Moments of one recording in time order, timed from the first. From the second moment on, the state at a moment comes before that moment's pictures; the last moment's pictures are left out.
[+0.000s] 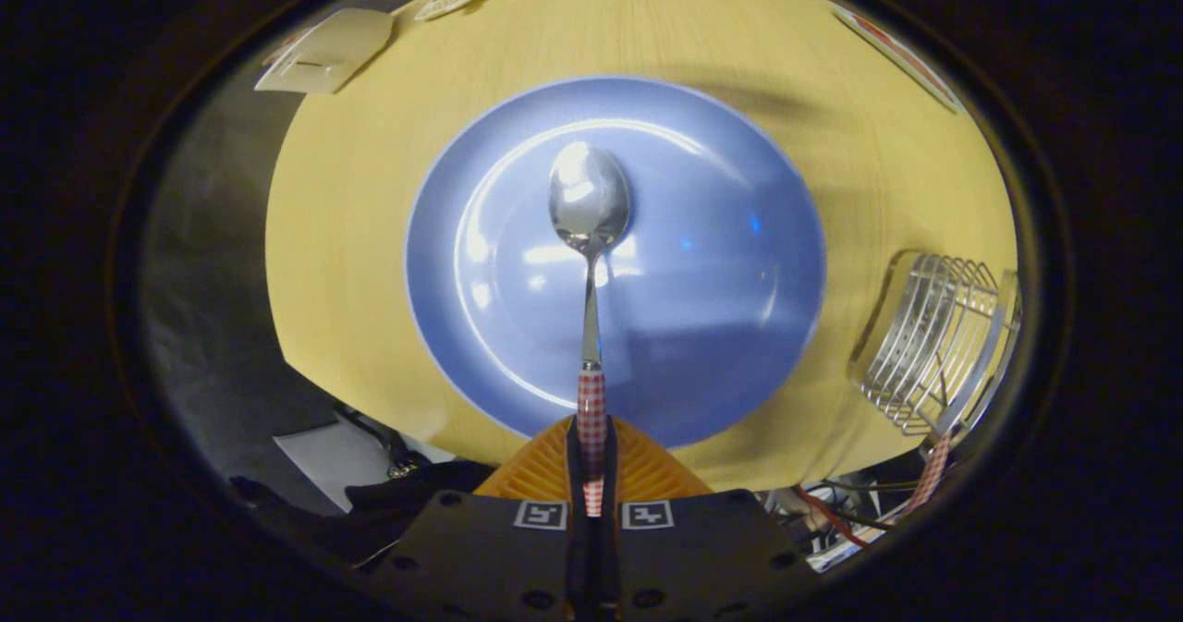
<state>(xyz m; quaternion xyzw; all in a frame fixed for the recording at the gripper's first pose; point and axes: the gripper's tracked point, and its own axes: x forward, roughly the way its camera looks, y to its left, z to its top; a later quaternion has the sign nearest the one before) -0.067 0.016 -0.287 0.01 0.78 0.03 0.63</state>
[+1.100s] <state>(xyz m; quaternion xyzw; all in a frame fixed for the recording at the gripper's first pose) -0.094 -0.151 -0.119 0.00 0.86 -0.05 0.51</state>
